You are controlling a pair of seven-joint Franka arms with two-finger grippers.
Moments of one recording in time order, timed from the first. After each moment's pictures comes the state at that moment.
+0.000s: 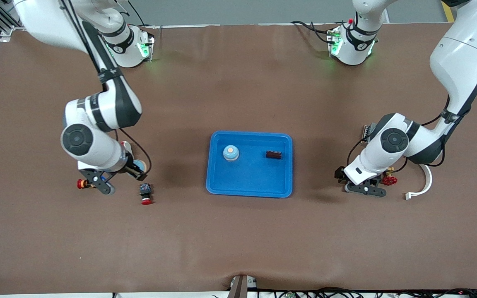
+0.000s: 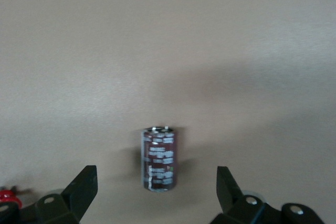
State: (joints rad) left arm 0.53 0.72 -0.74 -1.91 0.82 2.44 -0.48; right arm 0.27 0.42 0.03 -1.74 -0.02 2.09 1.01
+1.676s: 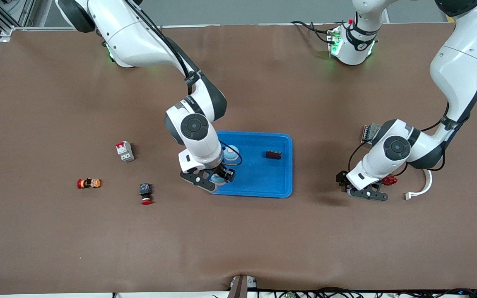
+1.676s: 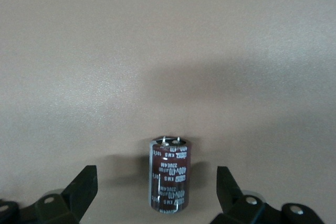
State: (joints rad) left arm 0.52 0.78 -0.72 -1.86 0.82 2.44 -0.48; right arm 0.61 0.79 0.03 -1.35 -0.02 2.28 1.09
